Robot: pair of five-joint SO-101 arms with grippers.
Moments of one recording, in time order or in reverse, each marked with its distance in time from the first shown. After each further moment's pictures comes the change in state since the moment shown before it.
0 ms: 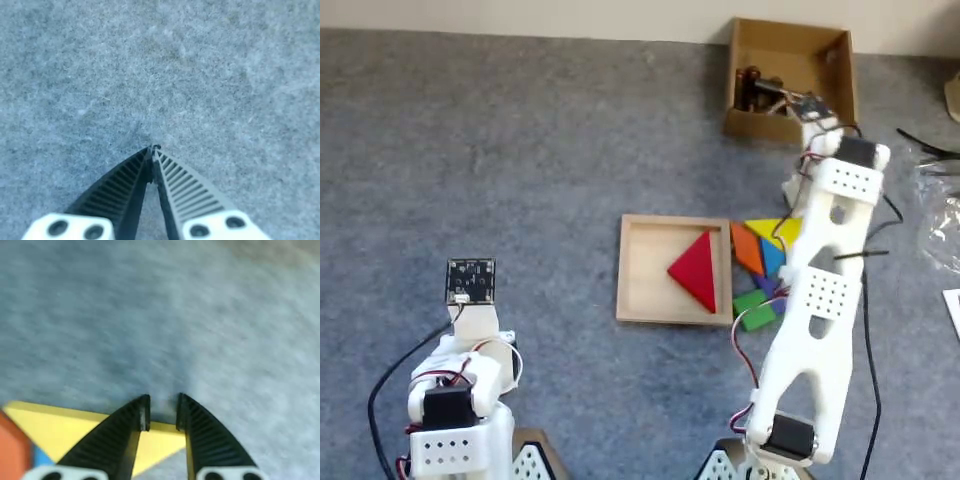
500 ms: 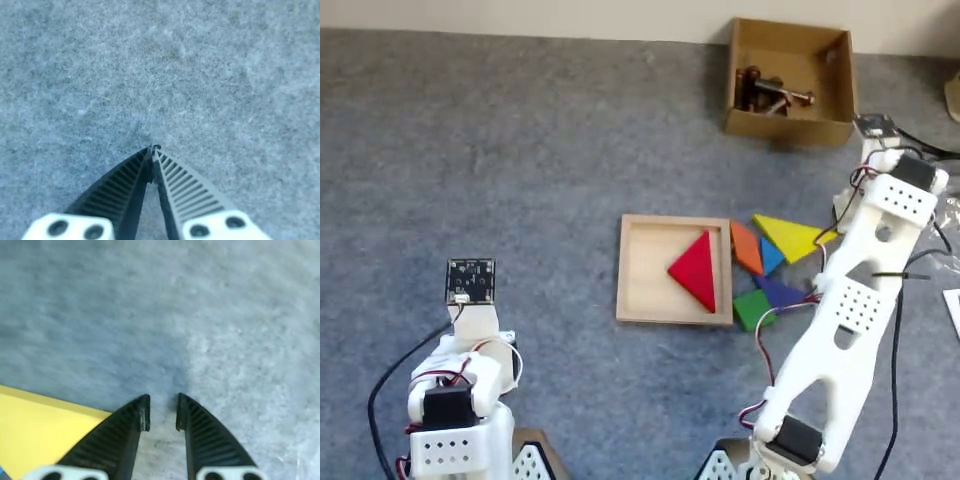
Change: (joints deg) left arm 0.0 0.0 0.0 0.0 0.0; right arm 9.3 0.0 -0.1 0.0 0.0
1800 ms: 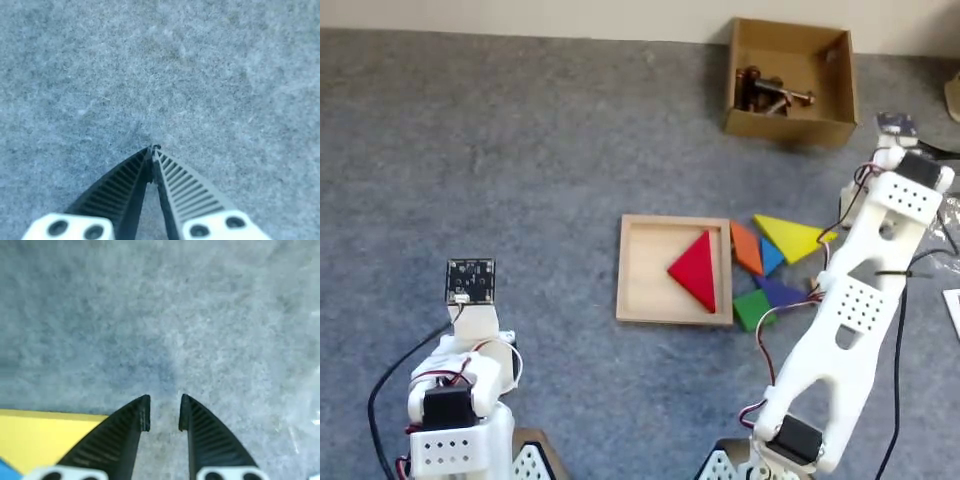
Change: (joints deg) left arm 0.0 0.0 0.0 0.0 0.0; right arm -0.4 -6.0 2.8 0.3 -12.7
